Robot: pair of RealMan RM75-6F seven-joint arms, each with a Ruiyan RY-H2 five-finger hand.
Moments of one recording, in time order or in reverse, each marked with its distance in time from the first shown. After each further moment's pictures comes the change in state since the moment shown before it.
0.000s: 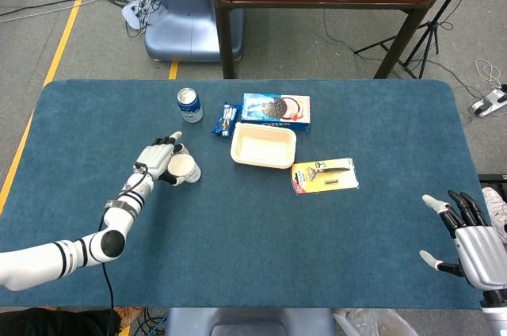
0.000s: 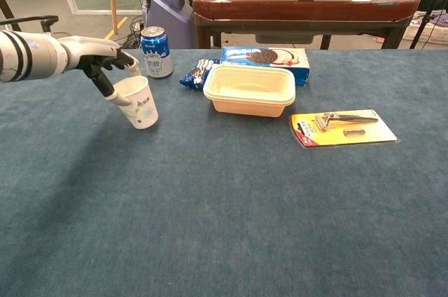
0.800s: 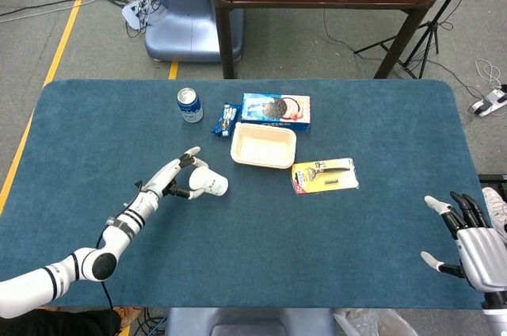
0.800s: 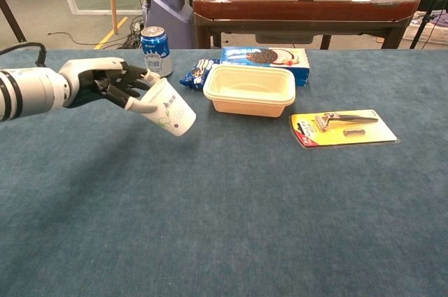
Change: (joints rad) left arm 0.267 -0.115 -0.160 0.060 0.580 -0.133 -0.702; right arm -0.010 0.002 -0.002 -0.014 0.013 0.001 -0.010
